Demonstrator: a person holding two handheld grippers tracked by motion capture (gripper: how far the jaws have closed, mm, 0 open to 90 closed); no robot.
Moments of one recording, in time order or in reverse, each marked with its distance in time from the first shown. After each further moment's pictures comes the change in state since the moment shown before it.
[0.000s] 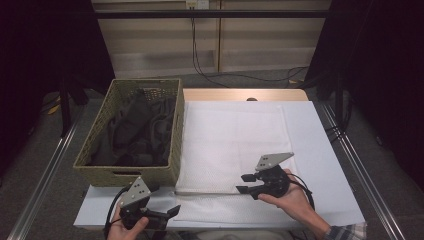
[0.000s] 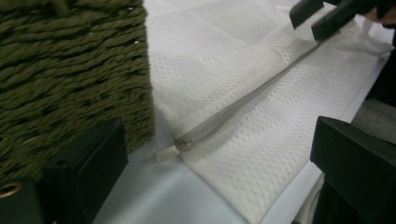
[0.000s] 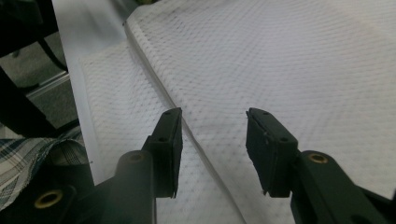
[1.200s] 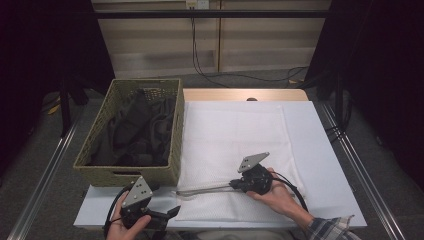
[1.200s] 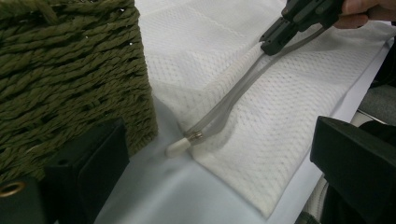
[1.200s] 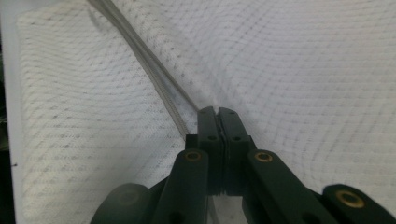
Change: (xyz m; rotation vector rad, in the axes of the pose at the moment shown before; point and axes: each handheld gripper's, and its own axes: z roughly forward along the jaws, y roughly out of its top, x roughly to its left) left arm -0.001 0.002 0.001 0.023 -0.011 0.066; right arm -0.013 0.001 0.046 0.115 -0.022 -0.083
